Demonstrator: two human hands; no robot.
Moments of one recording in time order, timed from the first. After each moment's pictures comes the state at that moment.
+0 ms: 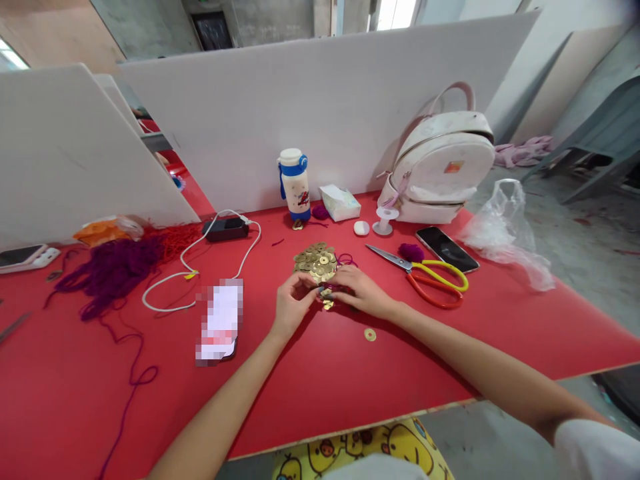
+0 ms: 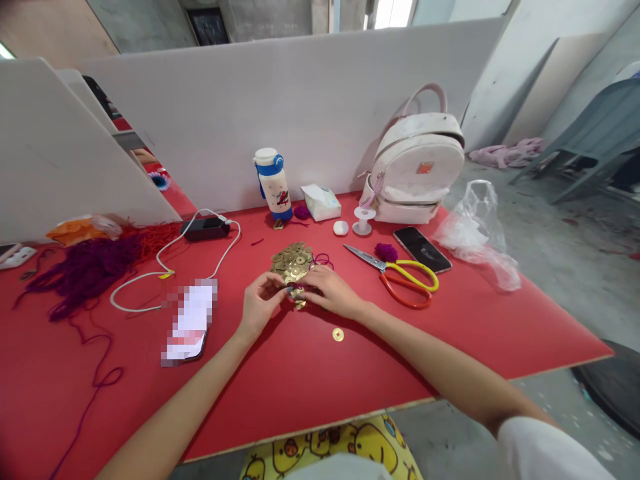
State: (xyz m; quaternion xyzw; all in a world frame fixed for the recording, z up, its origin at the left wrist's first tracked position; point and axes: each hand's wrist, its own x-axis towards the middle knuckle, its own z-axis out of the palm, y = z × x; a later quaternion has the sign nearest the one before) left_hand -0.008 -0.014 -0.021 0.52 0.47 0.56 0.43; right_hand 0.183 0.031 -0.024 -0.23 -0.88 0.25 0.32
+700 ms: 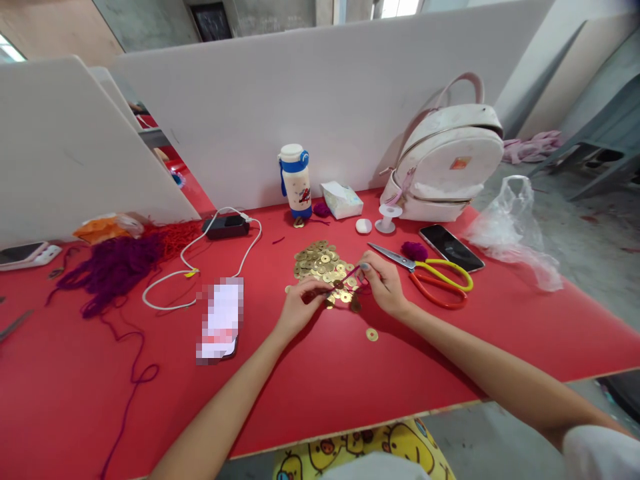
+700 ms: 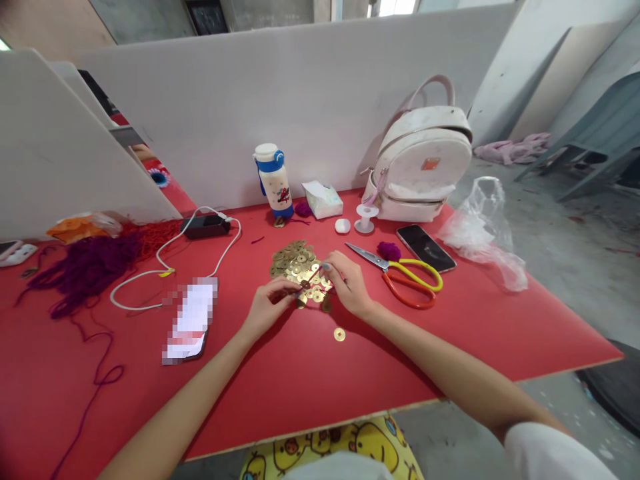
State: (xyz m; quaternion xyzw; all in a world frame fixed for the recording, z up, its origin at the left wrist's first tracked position) left_hand -0.012 -0.016 -0.025 0.64 0.47 0.45 0.42; right_hand 0.194 0.021 -0.011 -0.33 -0.73 0.29 0.53
